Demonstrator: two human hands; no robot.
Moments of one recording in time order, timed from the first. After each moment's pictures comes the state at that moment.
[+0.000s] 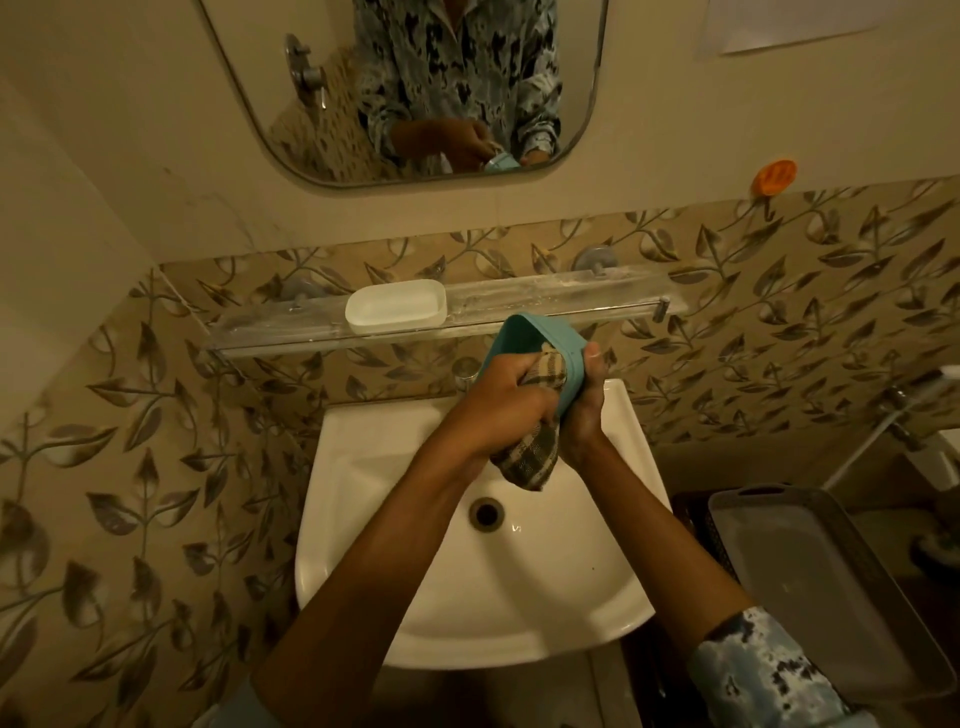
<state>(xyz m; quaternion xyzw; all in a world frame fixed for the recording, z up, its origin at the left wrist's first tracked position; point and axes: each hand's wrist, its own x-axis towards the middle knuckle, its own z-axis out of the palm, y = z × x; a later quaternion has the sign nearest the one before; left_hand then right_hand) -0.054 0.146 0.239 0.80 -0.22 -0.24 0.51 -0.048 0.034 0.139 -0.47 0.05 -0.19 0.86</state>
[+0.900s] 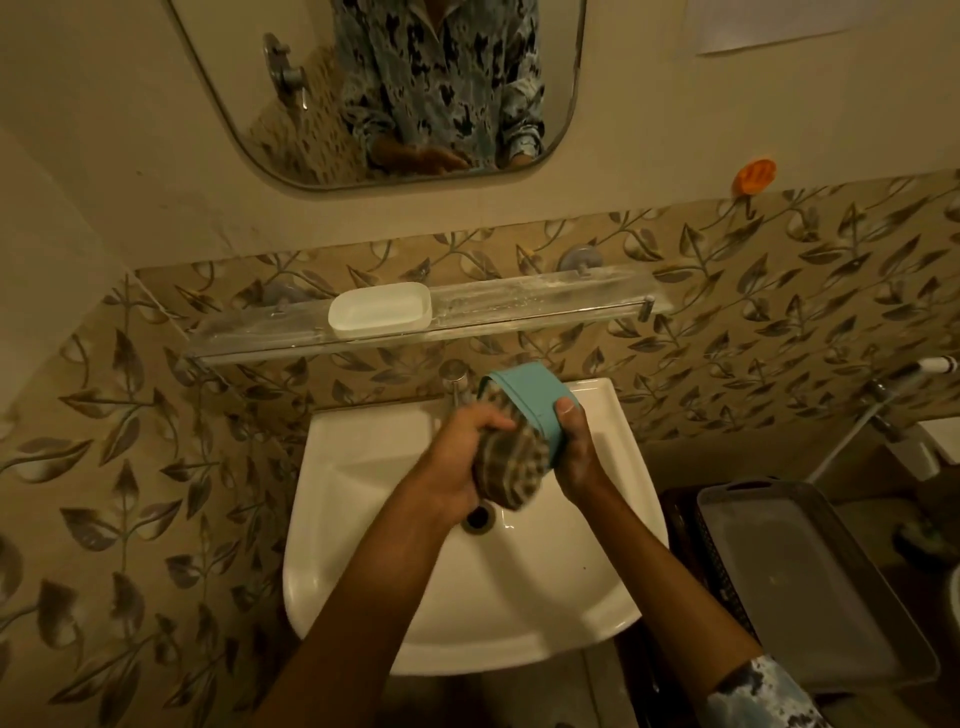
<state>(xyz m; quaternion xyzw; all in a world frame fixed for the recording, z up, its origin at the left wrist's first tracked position) -0.061 0.165 0.205 0.55 0.01 -0.42 0.72 -0.082 0.037 0.113 -0.59 0.10 -0.14 0.79</state>
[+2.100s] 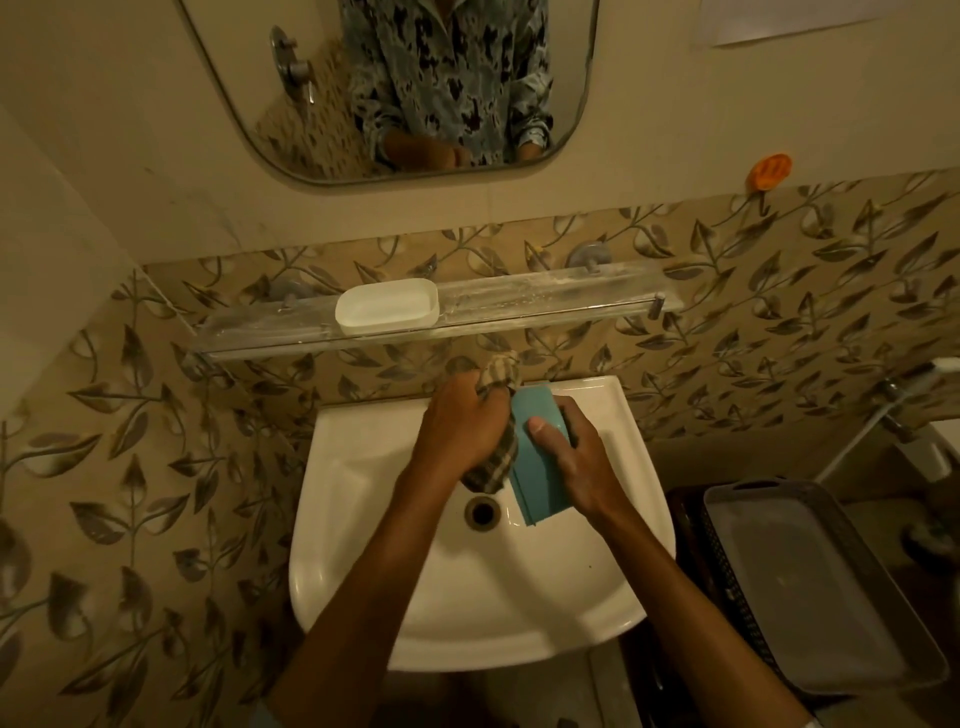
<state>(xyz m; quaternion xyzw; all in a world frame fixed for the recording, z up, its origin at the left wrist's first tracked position) -0.031 0.156 0.196 0.89 -0.14 -0.12 0.42 -0.101 0.045 0.115 -0.73 0.16 -0.12 0.65</state>
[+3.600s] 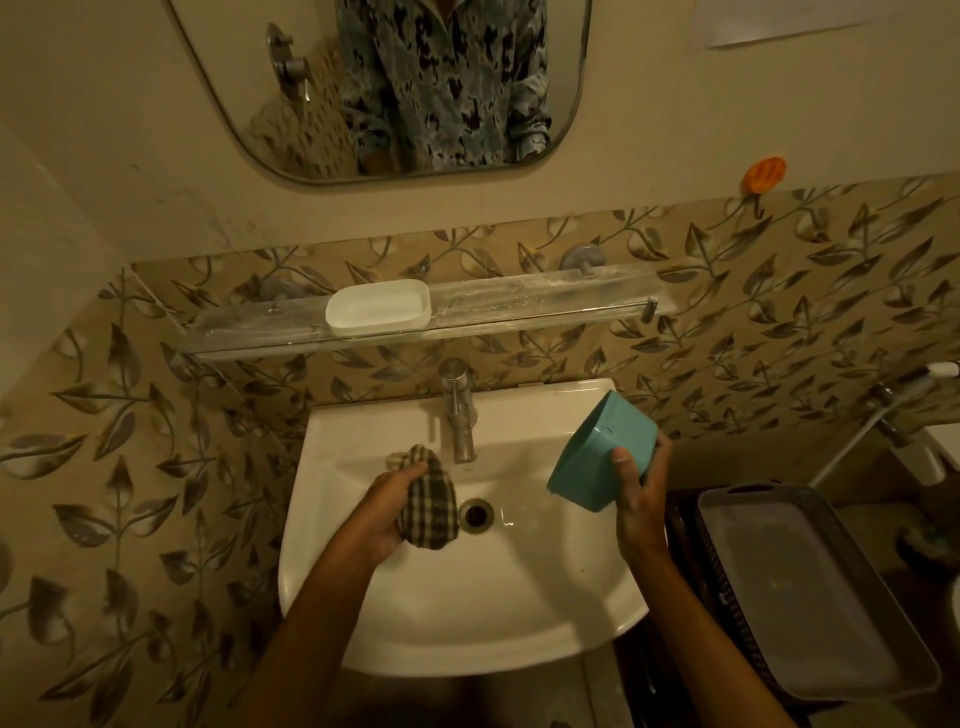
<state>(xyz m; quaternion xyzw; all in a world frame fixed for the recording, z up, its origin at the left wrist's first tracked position) -0.017 0.228 0.104 0.66 0.17 -0.34 0.65 -0.136 0.003 0.068 -0.59 0.28 -0.30 0.70</state>
